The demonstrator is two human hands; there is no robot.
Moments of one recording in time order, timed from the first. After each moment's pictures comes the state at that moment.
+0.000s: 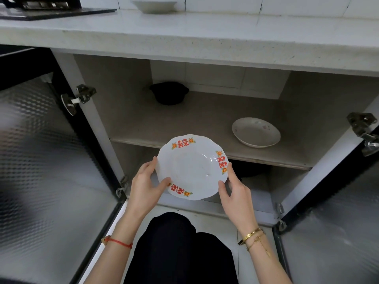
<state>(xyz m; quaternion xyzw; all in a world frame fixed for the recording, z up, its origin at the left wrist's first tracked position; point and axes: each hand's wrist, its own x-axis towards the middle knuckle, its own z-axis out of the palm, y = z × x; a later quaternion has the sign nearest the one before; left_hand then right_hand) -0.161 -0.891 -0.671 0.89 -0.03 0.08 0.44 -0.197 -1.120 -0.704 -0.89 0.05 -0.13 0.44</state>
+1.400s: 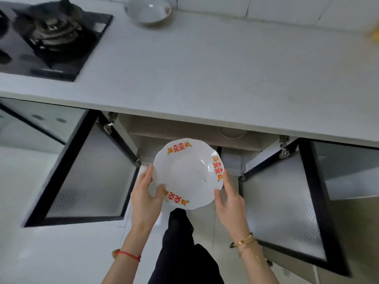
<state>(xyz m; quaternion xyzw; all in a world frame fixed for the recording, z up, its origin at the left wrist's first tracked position) -0.276 -0.866 -0.359 0.88 0.10 -0.04 0.47 -0.330 -1.073 -0.372 -0.90 0.15 0.01 0.42</state>
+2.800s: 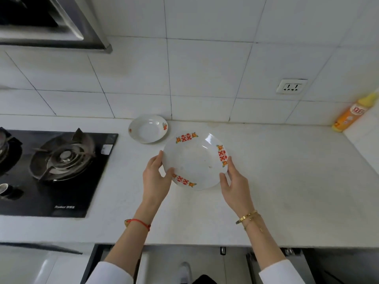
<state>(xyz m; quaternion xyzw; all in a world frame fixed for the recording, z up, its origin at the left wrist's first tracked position) 0.095 -0.916 -0.148 0.87 -0.04 0.02 0.49 0.019 -1.127 -0.166 -0.89 0.15 -0.15 0.41</state>
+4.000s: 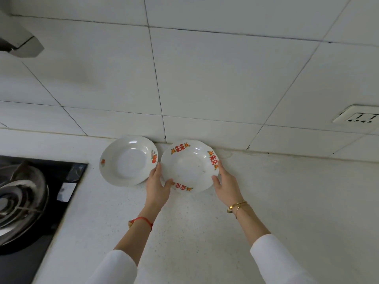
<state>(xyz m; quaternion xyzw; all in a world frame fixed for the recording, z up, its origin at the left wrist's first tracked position) 0.354 -1.014 -0.272 0.88 0.06 -0.12 0.46 0.319 -1.231 -0.292 -0.91 0.14 0.02 0.39</state>
